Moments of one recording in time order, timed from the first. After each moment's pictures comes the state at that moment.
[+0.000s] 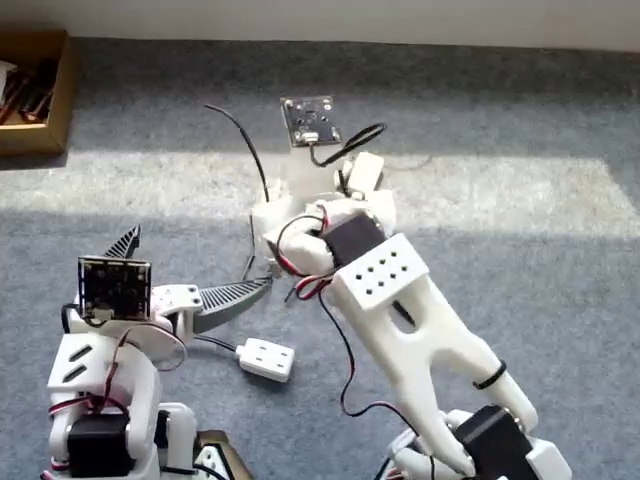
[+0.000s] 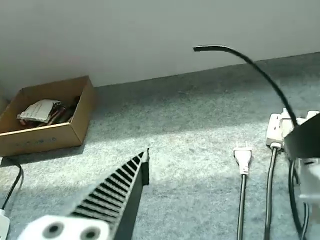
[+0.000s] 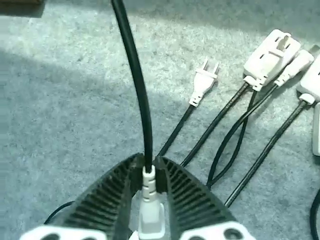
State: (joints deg) left arm -7.4 -98.7 68.5 57.5 -7.6; right arm -43.3 -16.5 15.3 58.4 -21.5
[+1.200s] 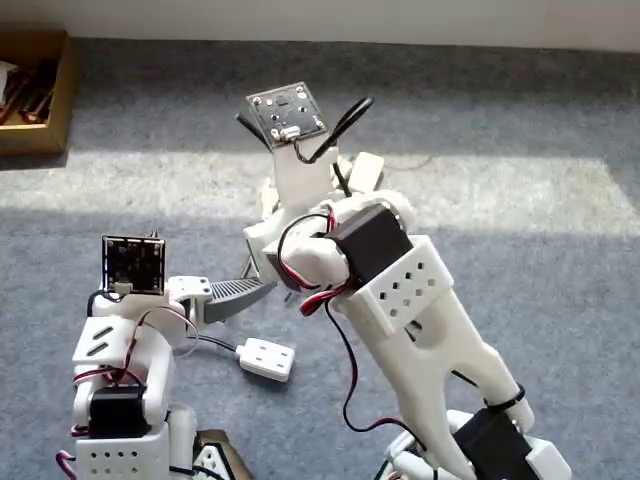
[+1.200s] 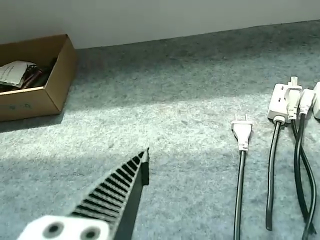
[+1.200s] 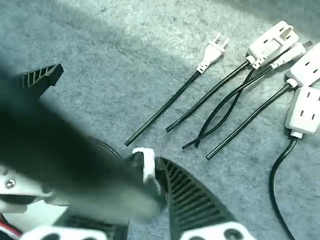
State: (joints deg) left arm -9.8 -98.1 80.6 48.4 -6.8; right arm -46.1 -16.6 -7.8 89.7 -13.1
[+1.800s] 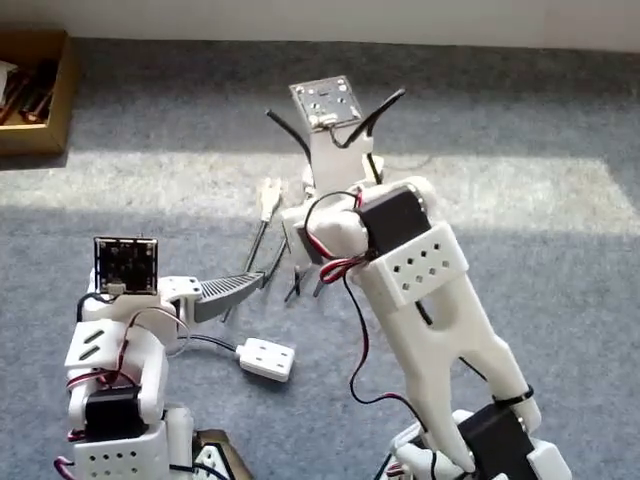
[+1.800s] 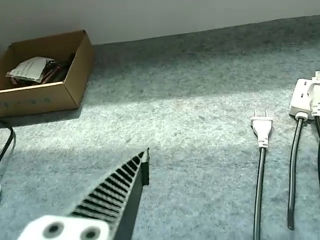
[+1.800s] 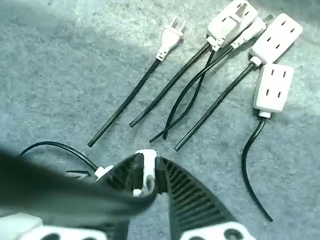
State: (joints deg) left arm -14.9 -98.4 80.6 49.7 -7.5; right arm -37.8 -16.3 -2.7 88.6 -10.9
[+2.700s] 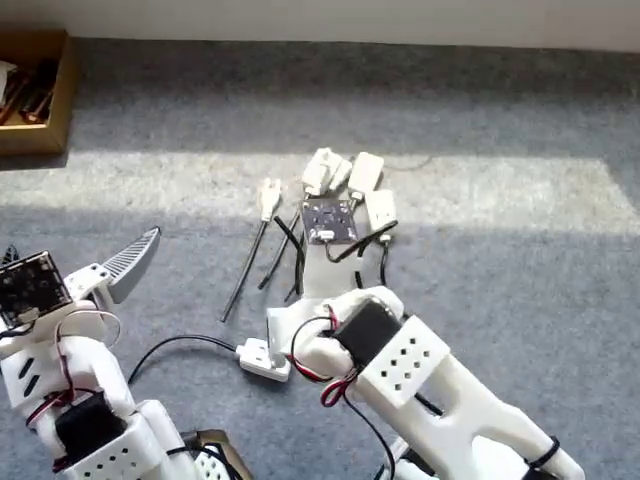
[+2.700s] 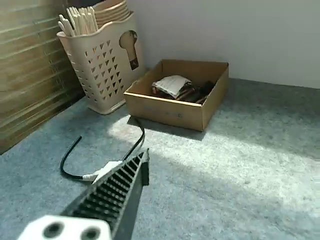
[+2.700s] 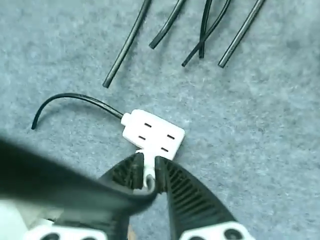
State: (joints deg) left arm -39.8 -98.3 78.1 40.0 -6.5; right arm -53.5 -39.1 38.4 74.2 -39.8
